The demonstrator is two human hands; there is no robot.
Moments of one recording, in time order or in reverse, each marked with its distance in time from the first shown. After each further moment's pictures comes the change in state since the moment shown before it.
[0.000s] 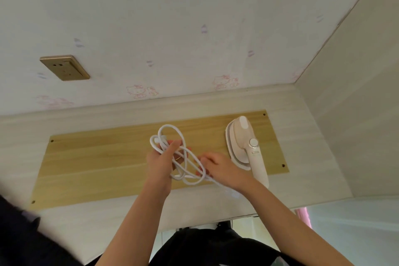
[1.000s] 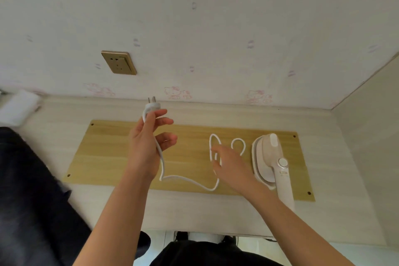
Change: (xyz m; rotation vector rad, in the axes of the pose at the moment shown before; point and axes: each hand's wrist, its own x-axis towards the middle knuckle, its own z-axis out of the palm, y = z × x) left_hand -0.023 0.089 -0.057 -0.189 0.063 0.296; right_hand 0.035 -0.037 0.024 -0.587 0.156 -0.116
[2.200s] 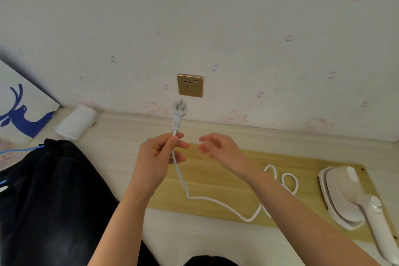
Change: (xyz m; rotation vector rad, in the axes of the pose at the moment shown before) left_hand 0.062 0.069 -0.177 0.417 -0.086 0.222; right_hand 0.096 -0.205 0.057 0.524 -0.019 -0.143
